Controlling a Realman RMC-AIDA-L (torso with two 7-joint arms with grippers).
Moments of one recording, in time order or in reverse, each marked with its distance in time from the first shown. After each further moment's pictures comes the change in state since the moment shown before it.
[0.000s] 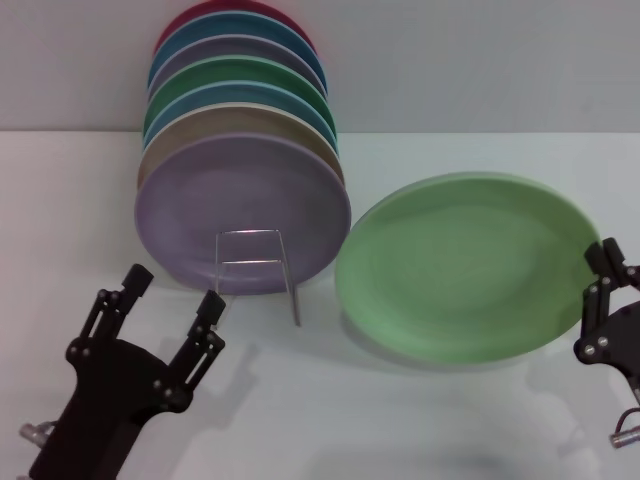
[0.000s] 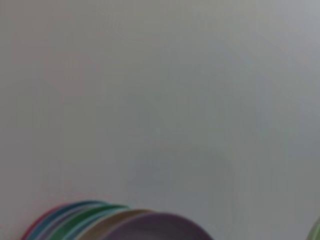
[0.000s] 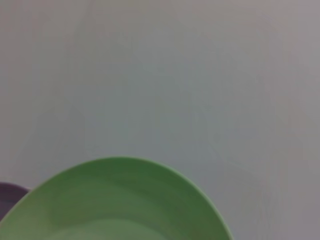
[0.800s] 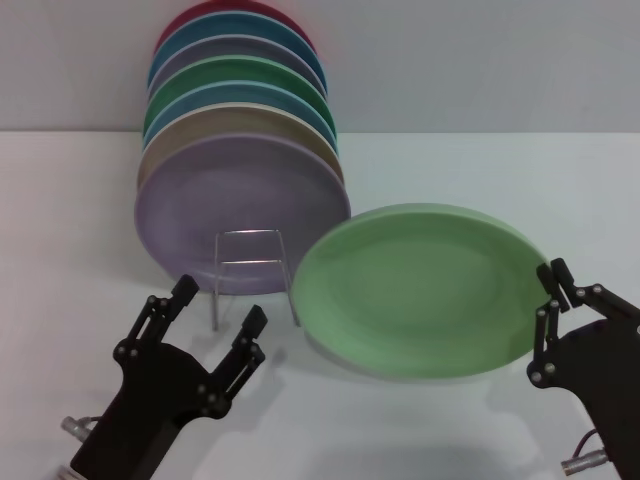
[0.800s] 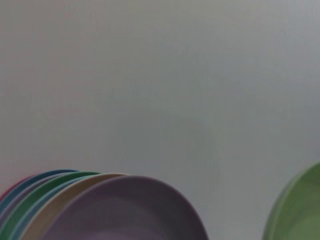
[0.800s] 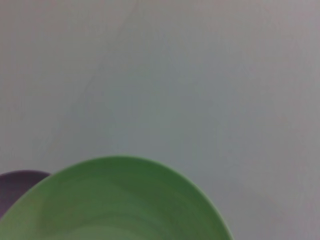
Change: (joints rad) left arm -0.036 0.000 0.004 -0.016 0.030 -0.113 0.034; right arm -0.013 -0.001 -0.248 0.124 0.181 0.002 -0.329
